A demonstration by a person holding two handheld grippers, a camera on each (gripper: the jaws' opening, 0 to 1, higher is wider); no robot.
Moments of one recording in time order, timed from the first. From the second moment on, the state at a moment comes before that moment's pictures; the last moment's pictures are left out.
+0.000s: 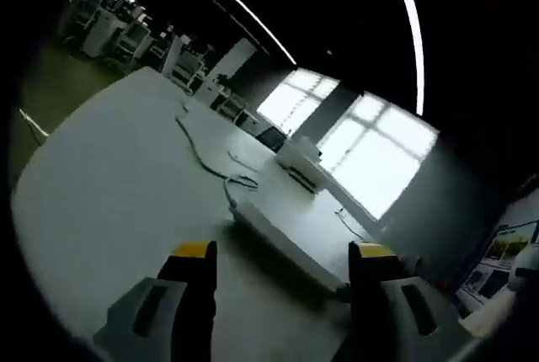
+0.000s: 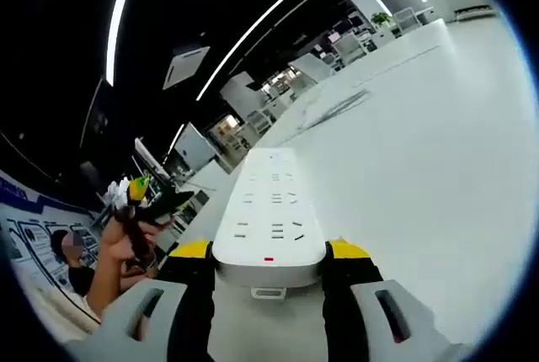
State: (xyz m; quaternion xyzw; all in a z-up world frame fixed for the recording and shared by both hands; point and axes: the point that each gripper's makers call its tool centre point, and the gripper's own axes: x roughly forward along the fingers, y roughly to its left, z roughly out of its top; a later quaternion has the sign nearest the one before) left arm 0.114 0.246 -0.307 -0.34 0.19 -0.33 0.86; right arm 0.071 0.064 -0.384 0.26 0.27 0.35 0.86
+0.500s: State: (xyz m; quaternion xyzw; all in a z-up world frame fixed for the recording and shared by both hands) left arm 0.132 0.219 -0.323 -0.44 0.23 -0.32 0.80; right arm 0.071 0.064 -0.384 0.26 0.27 0.36 0.86
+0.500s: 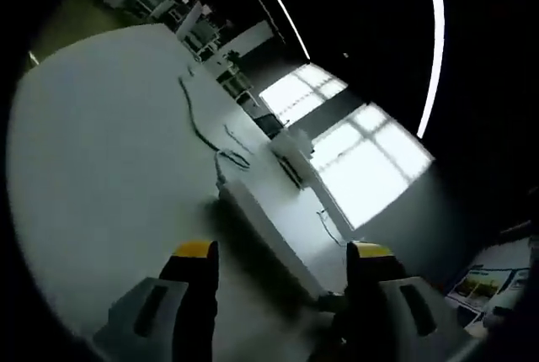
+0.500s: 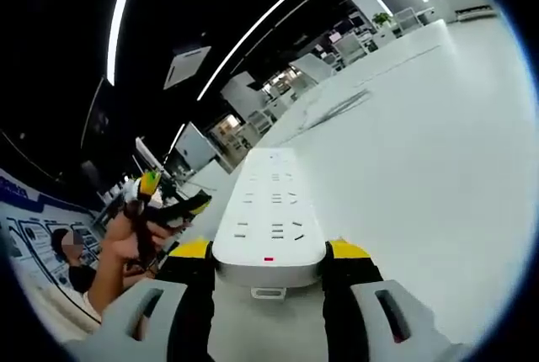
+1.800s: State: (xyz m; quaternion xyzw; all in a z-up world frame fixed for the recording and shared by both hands) left arm 0.168 0.179 -0.342 -0.54 0.28 -0.27 0.75; right arm 0.069 0.064 -0.384 0.25 0.27 0.36 0.86
